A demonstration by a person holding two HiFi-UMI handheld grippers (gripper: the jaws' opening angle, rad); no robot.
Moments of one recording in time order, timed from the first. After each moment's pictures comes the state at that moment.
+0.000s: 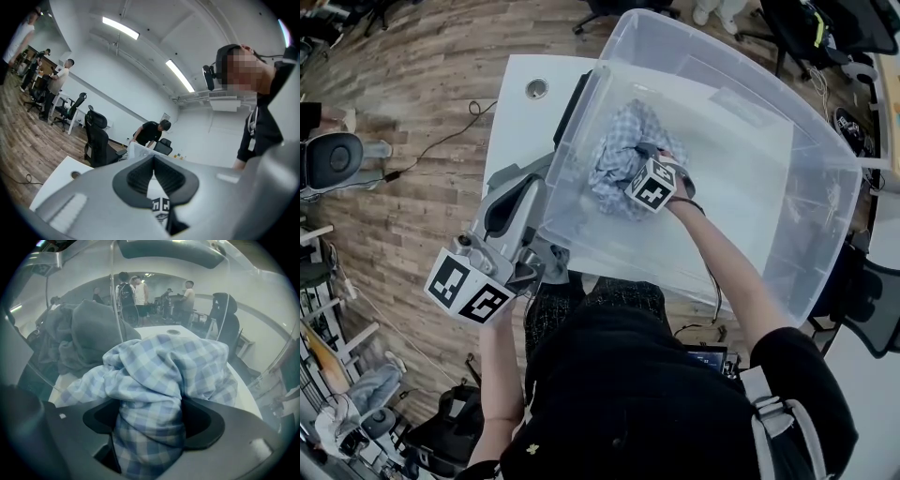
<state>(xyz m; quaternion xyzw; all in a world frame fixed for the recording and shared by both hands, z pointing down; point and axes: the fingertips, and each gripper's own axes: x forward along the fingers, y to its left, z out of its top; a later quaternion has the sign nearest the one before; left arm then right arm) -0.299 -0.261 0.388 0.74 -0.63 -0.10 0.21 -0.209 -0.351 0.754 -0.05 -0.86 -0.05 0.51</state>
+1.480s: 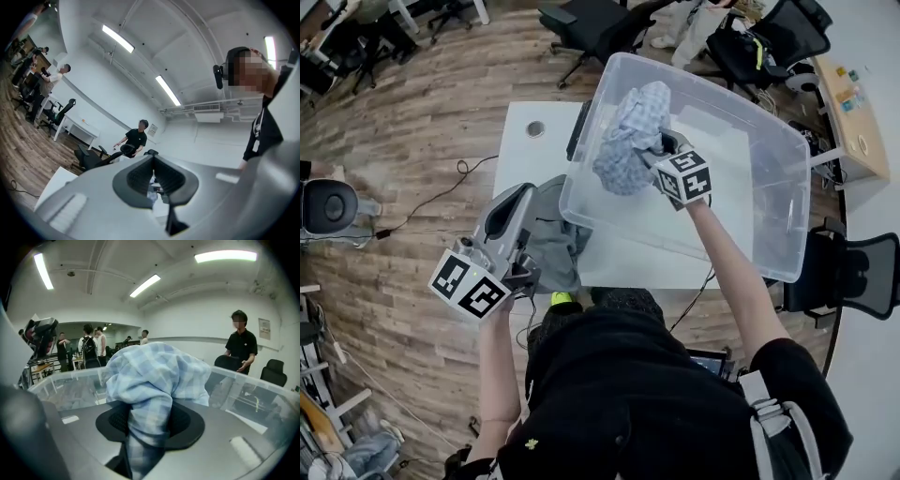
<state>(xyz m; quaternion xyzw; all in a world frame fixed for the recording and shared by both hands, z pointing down) -0.322 -0.180 0.335 0.78 -0.58 -0.16 0.16 -0.206 -0.405 0.509 0.20 -0.95 0.03 0.25</state>
